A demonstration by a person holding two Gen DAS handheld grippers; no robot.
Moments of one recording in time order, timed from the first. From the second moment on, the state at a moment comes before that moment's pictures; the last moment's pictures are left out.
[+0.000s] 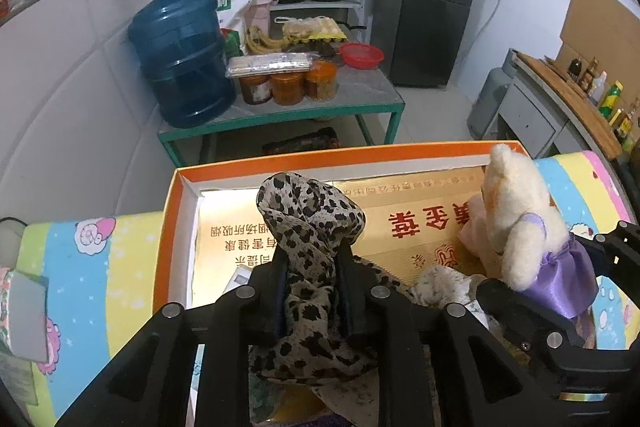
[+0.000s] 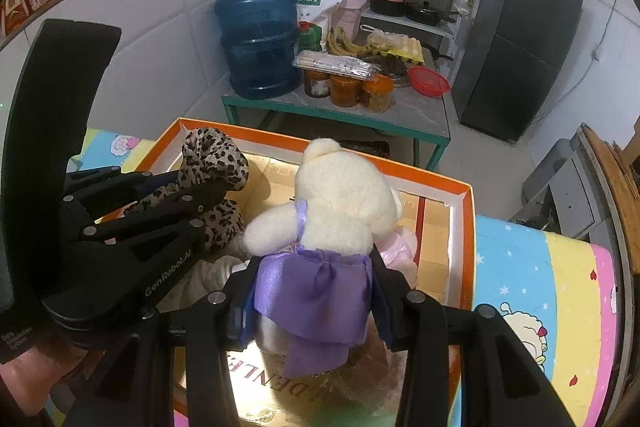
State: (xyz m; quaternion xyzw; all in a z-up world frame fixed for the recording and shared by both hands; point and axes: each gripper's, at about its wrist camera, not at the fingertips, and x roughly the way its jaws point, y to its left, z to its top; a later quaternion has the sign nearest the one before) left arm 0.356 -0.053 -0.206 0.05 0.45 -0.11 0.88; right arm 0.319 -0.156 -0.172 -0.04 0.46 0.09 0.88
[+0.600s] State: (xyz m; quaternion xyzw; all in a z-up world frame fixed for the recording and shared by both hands) left arm 0.350 -0.050 -0.189 0.06 0.44 -0.09 0.89; right arm 0.312 -0.168 -0.162 -0.05 0.44 0.08 0.90
